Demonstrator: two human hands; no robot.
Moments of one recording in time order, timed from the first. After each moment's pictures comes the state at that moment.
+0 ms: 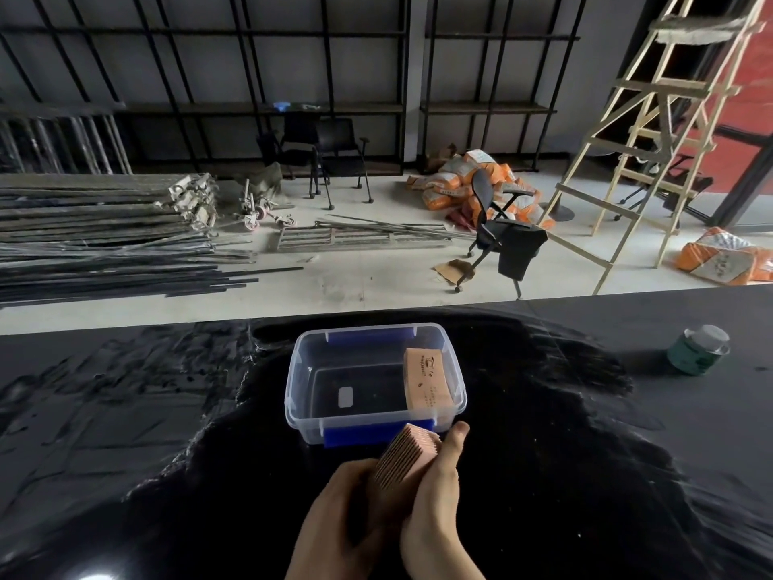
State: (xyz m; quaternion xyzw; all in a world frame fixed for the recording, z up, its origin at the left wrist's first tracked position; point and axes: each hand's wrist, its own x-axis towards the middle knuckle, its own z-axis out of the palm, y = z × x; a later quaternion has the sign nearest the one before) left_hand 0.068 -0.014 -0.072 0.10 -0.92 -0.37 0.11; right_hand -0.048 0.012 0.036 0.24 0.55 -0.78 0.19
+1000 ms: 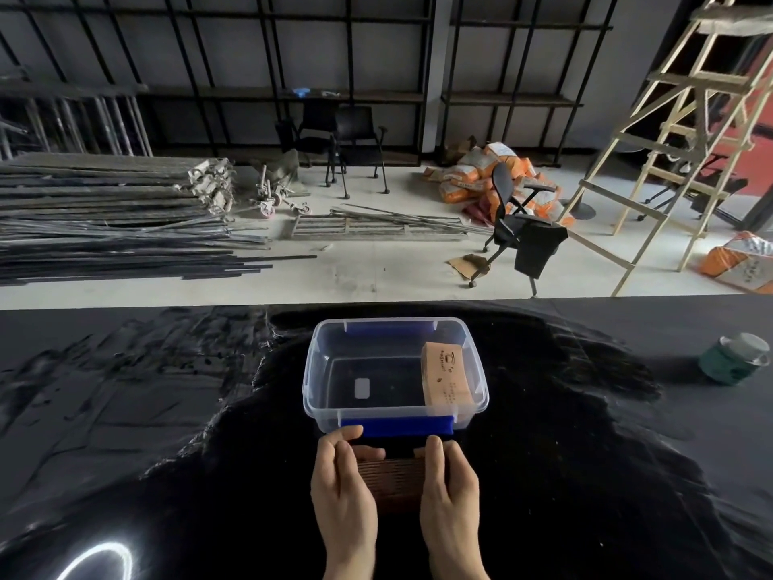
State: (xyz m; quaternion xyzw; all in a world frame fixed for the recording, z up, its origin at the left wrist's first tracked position) left_hand 0.002 -0.064 0.019 0.37 -0.62 -0.62 0.30; right_hand -0.041 0.025 -0.005 0.01 0.75 -0.66 0.03
